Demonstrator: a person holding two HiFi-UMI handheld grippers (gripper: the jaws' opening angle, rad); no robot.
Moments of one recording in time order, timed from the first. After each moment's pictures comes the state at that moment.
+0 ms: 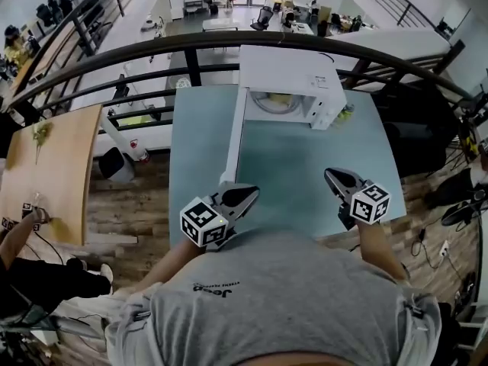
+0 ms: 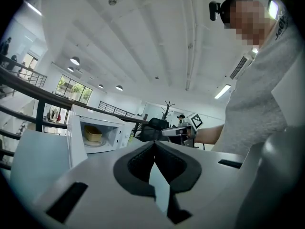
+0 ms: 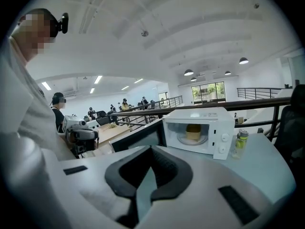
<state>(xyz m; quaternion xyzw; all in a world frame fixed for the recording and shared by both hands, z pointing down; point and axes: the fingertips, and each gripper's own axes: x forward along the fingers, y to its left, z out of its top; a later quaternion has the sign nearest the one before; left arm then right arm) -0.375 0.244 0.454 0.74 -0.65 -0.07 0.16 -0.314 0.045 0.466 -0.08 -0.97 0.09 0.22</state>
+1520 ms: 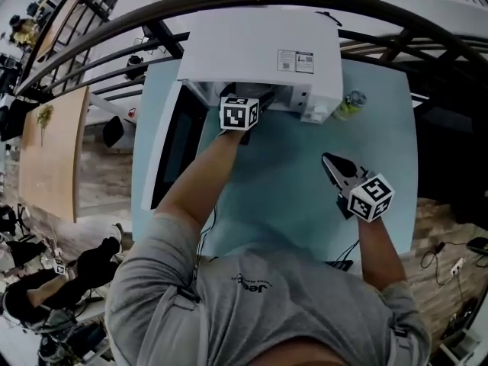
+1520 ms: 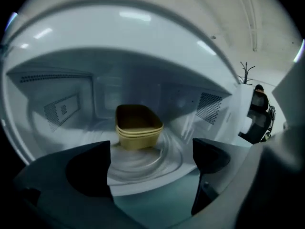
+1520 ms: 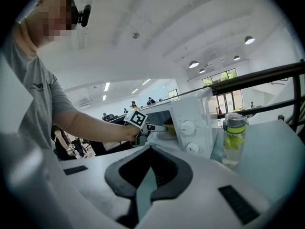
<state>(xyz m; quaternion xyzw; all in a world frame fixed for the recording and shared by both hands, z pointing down) -0.641 -0.097 0.644 0.43 -0.85 0.06 0.29 -0.364 -0.161 0.567 -0.19 -0.95 0.14 0.21</state>
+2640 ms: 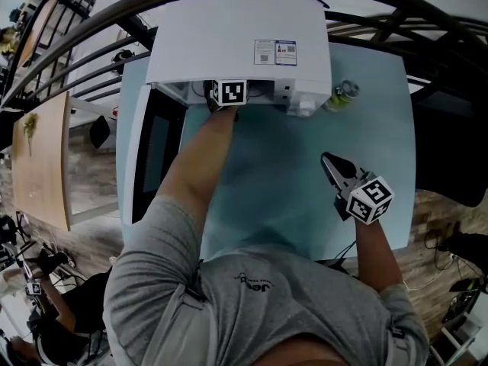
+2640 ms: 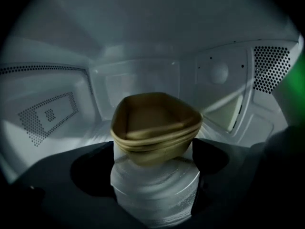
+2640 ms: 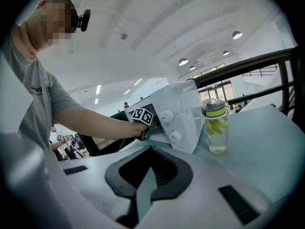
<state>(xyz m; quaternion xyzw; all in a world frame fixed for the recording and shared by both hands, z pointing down) -0.714 -0.126 0.697 0.33 -0.89 0.15 0.29 -0.352 -0.199 0.605 -0.15 -0.95 0.18 0.22</state>
